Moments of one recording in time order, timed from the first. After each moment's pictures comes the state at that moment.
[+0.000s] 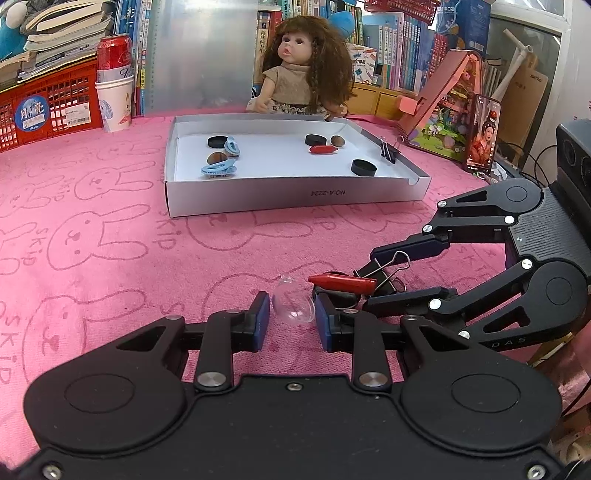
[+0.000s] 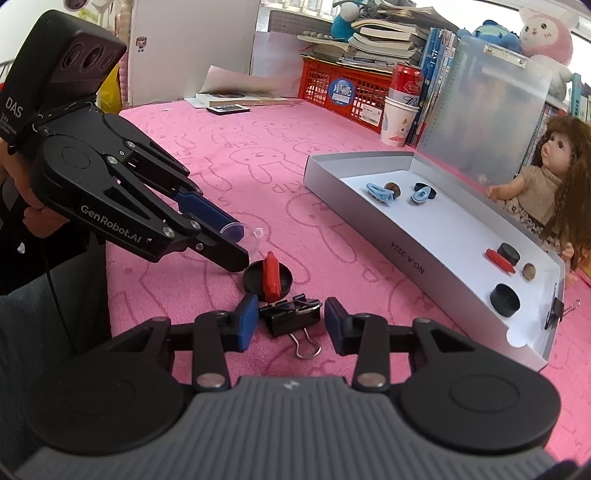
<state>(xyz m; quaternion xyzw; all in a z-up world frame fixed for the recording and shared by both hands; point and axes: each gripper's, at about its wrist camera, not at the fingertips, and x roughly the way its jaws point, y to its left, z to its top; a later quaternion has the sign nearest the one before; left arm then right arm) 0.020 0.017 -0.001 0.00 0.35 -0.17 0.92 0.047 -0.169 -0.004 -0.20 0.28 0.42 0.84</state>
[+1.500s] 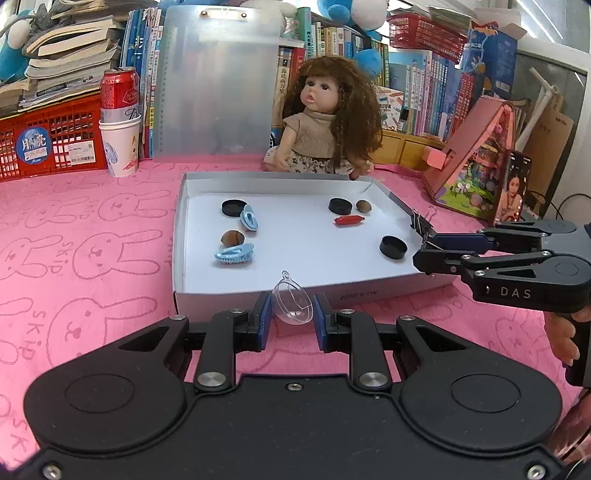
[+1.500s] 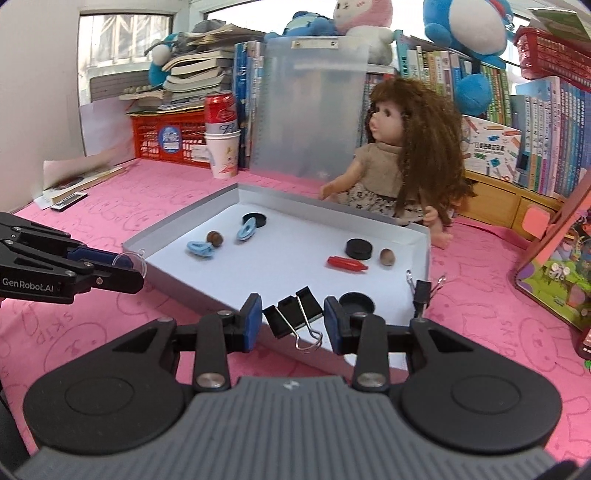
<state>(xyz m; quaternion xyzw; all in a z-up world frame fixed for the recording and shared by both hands) 0.097 0.014 0.032 -0.03 0.32 -0.14 0.94 0.120 -0.218 0.030 -0.06 0.28 0.21 0.93</state>
